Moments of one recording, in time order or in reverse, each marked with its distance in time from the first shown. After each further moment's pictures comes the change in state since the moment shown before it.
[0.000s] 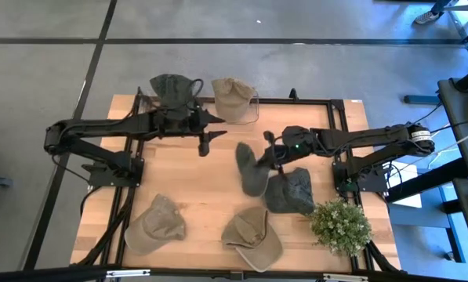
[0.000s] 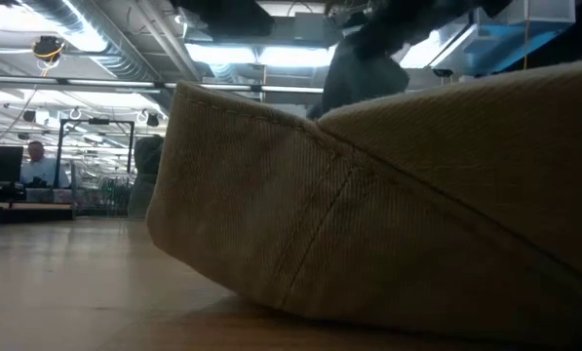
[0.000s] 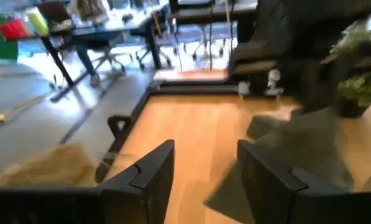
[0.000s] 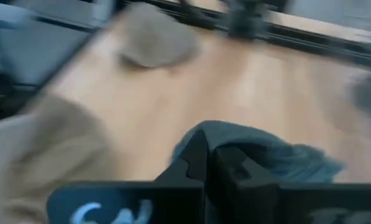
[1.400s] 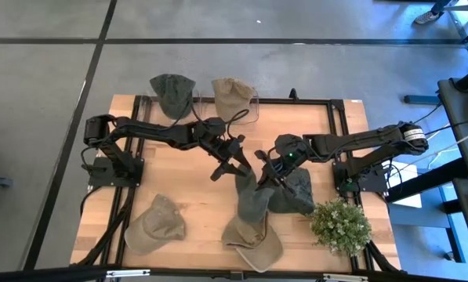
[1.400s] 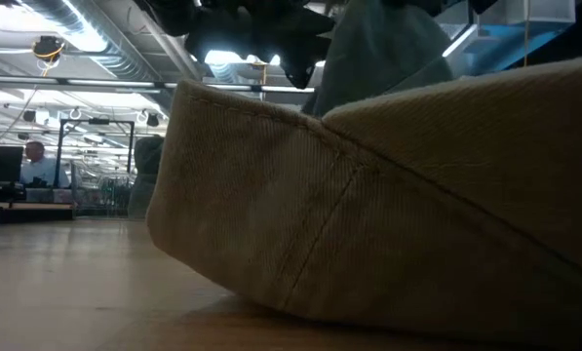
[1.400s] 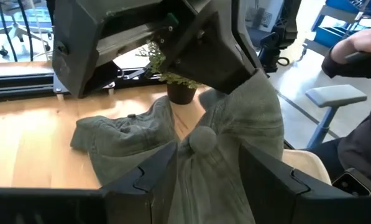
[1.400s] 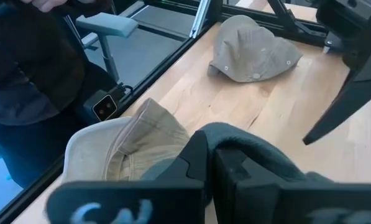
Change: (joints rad) left arm -0.051 0.445 0.070 0.315 0.679 -0.061; right arm 0.077 0.081 0.058 -0.009 -0.289 0.007
